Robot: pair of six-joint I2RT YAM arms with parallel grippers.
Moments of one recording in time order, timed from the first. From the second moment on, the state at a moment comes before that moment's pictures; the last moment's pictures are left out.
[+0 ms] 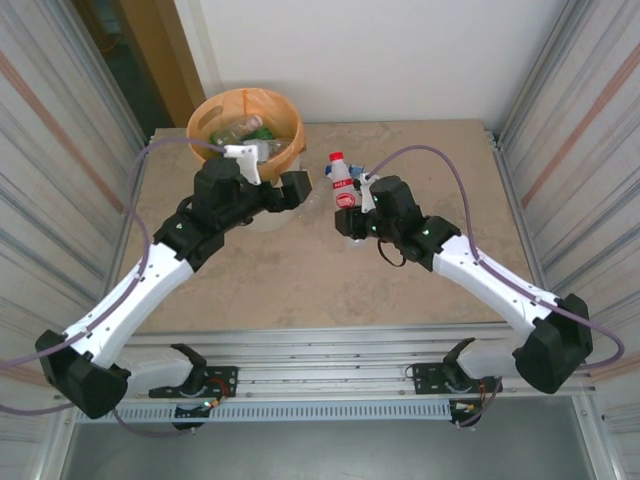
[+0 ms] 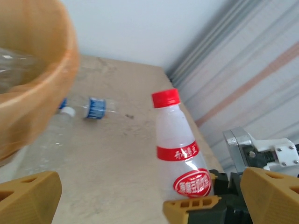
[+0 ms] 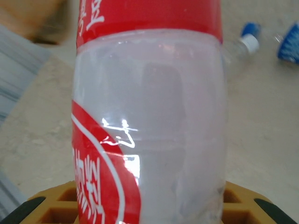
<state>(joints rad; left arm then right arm) -0.59 1.20 1.22 -0.29 0.13 -0.56 0.69 1.29 1.09 -0.36 -0.06 0.39</state>
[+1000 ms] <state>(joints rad) -0.61 1.34 1.33 -0.18 0.27 -0.61 0.79 1.28 1.14 -0.19 -0.11 0.25</state>
